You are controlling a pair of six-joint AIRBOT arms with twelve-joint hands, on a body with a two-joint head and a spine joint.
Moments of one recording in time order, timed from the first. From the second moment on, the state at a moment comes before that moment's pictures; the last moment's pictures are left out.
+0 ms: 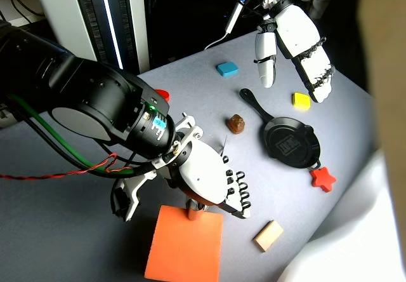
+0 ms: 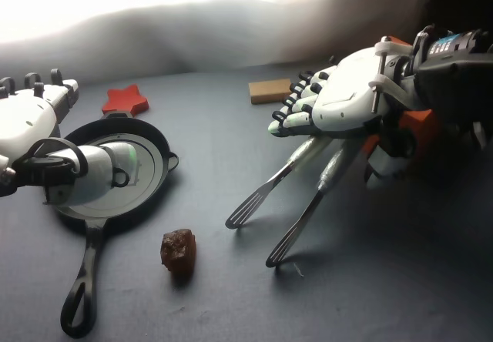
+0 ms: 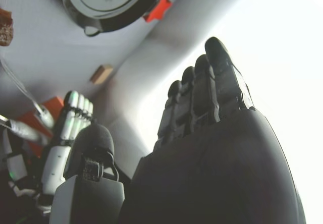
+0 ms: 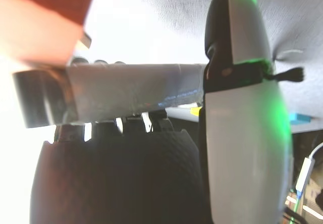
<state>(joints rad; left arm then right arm) 0.34 -0.73 0.50 -1.58 -1.07 2.20 -0.19 -1.30 1.32 0.08 -0.34 -1.44</state>
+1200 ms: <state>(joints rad) 0.35 -0.73 0.49 -1.62 -1.11 2.20 -0.14 -1.27 1.25 0.07 -0.37 -1.46</state>
